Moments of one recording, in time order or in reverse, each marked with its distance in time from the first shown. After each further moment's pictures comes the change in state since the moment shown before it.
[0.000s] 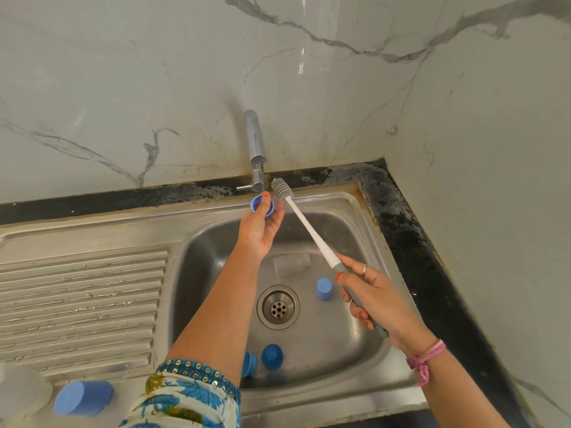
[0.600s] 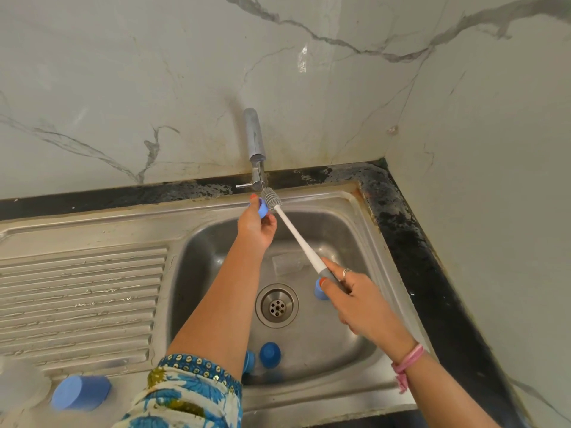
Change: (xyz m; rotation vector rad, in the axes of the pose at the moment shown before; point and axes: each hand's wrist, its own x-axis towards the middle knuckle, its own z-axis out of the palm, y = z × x) left_hand 0.014 0.000 0.005 -0.101 0.208 -0.073; right_hand 0.008 0.015 0.013 -0.377 0.001 -0.131
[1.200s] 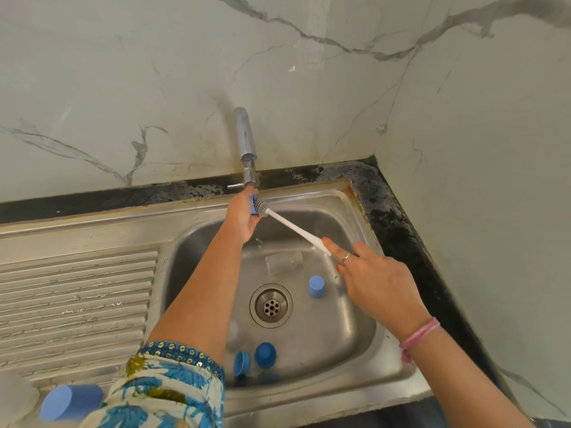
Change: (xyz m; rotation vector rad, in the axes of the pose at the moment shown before) left_hand 0.001 0.020 0.012 0.473 -0.105 0.151; right_hand -0.001 -0.019 -0.036 -1.186 0.193 -0.287
